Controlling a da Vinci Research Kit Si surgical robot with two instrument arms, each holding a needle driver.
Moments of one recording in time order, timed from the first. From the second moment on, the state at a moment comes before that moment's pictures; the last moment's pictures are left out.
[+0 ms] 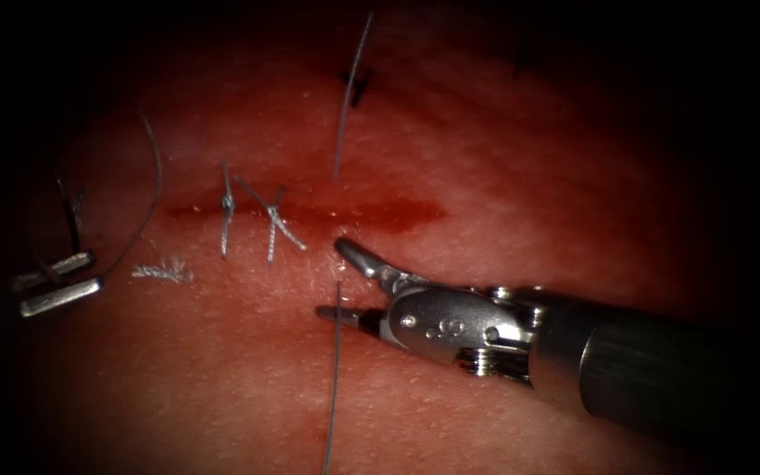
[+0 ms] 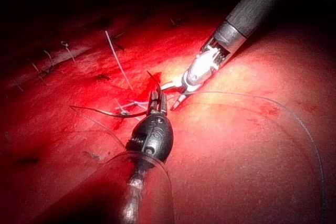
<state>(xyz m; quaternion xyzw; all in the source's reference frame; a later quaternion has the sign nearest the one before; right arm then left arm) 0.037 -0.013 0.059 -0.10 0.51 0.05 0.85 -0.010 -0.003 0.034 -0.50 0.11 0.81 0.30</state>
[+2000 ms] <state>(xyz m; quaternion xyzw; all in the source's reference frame) 0.038 0.002 0.062 0.13 0.48 0.50 0.71 -0.010 -0.003 0.035 -0.50 0.11 0.81 0.30</state>
